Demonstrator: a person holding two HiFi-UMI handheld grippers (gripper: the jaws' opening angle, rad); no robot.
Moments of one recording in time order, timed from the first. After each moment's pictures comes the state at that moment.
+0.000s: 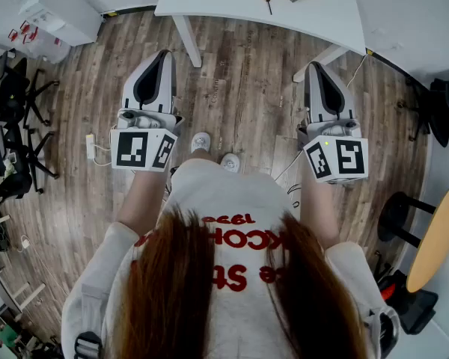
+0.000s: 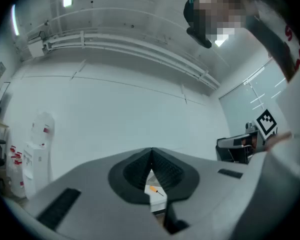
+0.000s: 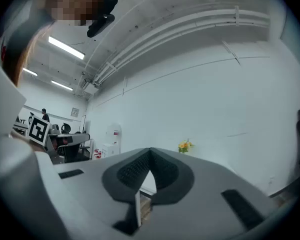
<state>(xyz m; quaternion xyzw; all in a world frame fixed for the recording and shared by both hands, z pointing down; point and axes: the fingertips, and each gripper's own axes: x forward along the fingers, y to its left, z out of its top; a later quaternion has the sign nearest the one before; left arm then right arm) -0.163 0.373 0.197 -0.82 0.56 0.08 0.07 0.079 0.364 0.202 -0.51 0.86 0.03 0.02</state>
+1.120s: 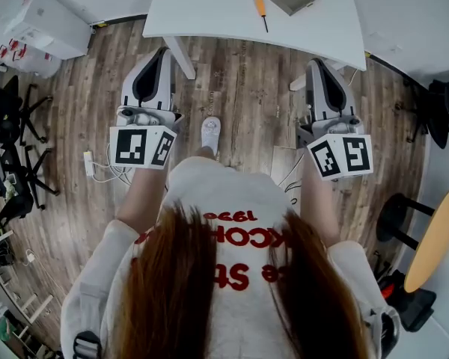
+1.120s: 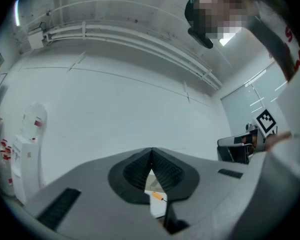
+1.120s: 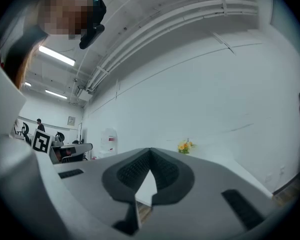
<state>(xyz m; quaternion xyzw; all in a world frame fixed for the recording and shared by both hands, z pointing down) -0.162 0.268 0.202 -0.83 0.55 0.09 0.06 0.083 0.270 0.199 -0.51 0.86 -0.01 0.06</state>
